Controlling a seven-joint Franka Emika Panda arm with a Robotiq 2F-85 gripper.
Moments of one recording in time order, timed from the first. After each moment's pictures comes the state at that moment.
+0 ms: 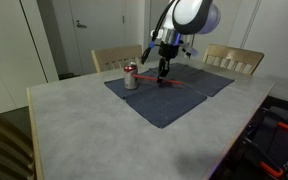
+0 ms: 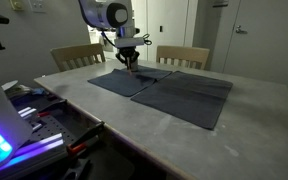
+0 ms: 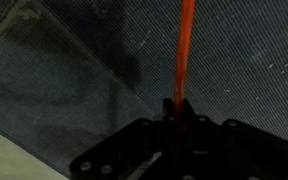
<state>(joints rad) -0.03 0.40 0.18 -2.28 0.00 2.83 -0.76</state>
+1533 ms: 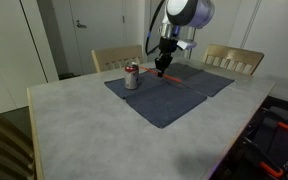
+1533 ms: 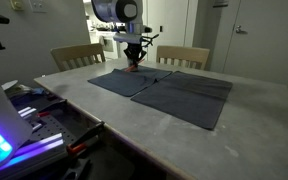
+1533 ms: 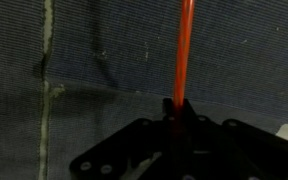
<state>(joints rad) -0.02 0.42 0.12 -2.16 0.07 2.68 -0.24</state>
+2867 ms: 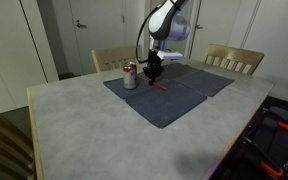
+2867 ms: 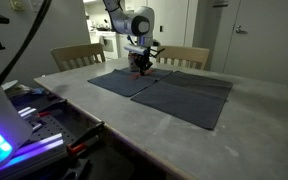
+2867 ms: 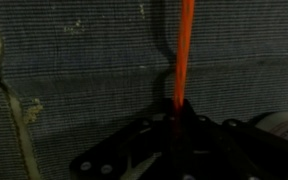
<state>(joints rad) -0.01 0.71 0.09 -1.81 0.10 2.55 -0.02</state>
